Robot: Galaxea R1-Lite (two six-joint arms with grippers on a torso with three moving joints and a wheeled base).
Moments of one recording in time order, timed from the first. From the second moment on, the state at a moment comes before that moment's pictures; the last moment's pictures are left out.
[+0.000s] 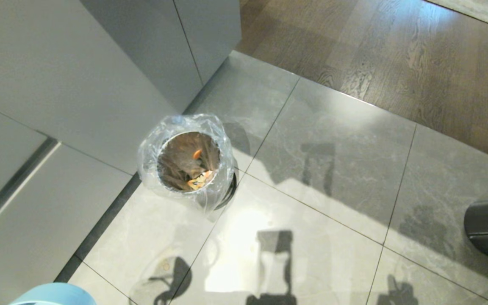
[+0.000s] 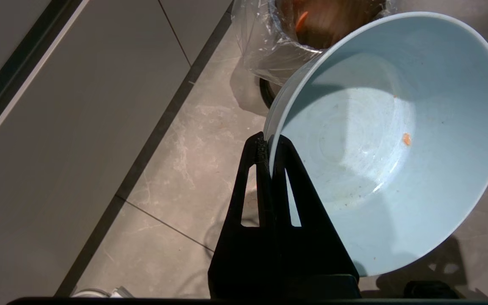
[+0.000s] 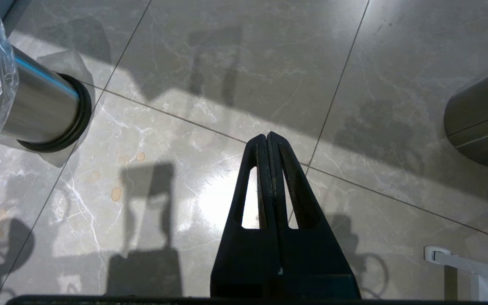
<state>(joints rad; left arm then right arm) 0.00 0.00 0.00 0.00 -0.01 0.04 0.00 0.00 0.00 -0.01 -0.06 0.11</state>
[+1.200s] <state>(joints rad) 0.00 0.00 0.00 0.00 -0.01 0.04 0.00 0.00 0.00 -0.01 -0.06 0.11</state>
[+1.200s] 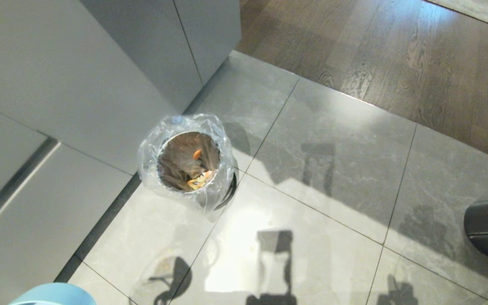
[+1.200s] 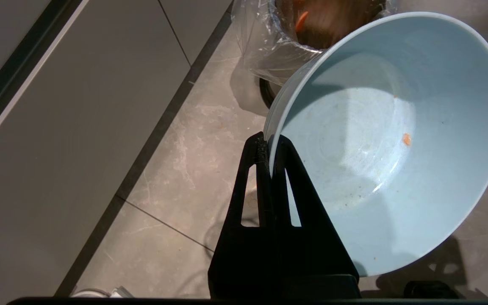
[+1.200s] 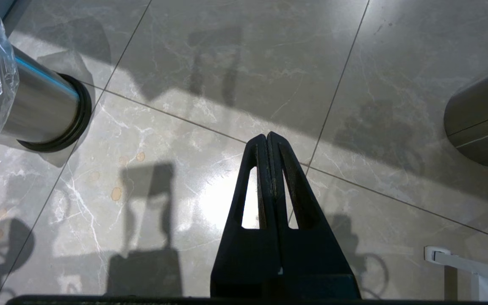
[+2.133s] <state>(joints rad) 0.00 0.00 0.00 0.00 -0.01 0.04 0.00 0.00 0.00 -0.01 -0.06 0.11</state>
